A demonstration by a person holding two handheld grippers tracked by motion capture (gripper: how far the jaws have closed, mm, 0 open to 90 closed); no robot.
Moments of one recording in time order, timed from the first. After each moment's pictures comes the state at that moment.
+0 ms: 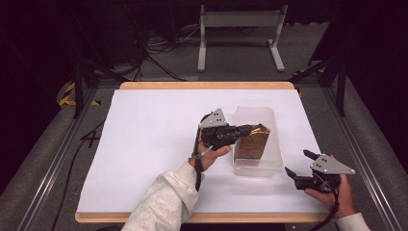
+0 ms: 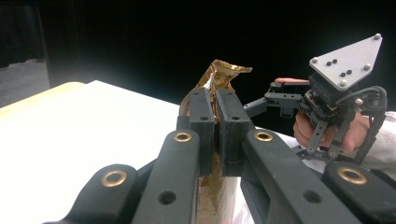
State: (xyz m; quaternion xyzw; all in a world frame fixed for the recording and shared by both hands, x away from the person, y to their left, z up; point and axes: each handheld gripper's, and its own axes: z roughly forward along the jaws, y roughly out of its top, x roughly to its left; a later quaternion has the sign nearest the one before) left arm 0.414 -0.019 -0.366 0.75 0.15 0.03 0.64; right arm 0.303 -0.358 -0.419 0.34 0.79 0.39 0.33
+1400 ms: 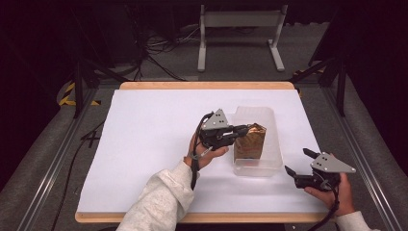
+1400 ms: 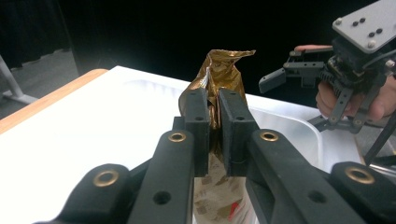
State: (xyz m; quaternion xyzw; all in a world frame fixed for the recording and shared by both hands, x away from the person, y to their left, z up) left arm 0.408 -0.019 -0.352 0.80 0.13 0.09 0.58; right arm 0.306 -0.358 -0.417 0.34 0.79 0.40 0.33
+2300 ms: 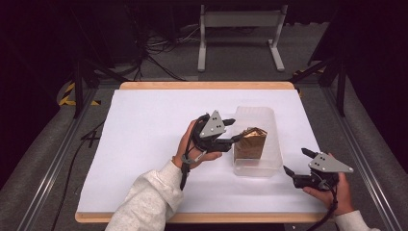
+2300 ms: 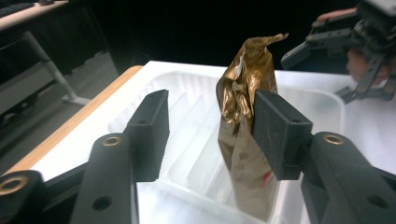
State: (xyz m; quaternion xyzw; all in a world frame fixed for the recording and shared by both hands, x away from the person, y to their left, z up) left arm 0.390 0.002 -0.335 0.82 0.11 0.18 0.53; right arm 0.306 -0.355 -0.417 0.33 0.79 0.39 0.33
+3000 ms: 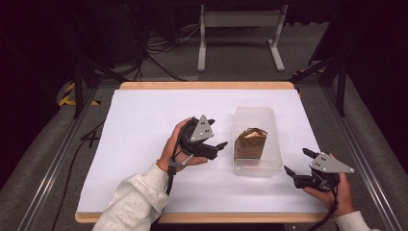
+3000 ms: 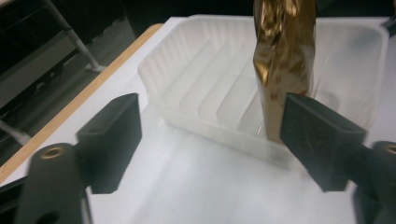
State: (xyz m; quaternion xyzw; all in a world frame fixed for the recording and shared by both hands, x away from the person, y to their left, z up) left arm 0.387 0.034 -0.349 0.85 0.14 0.22 0.46; right arm 0.306 -0.356 -0.418 0.33 0.79 0.39 0.33
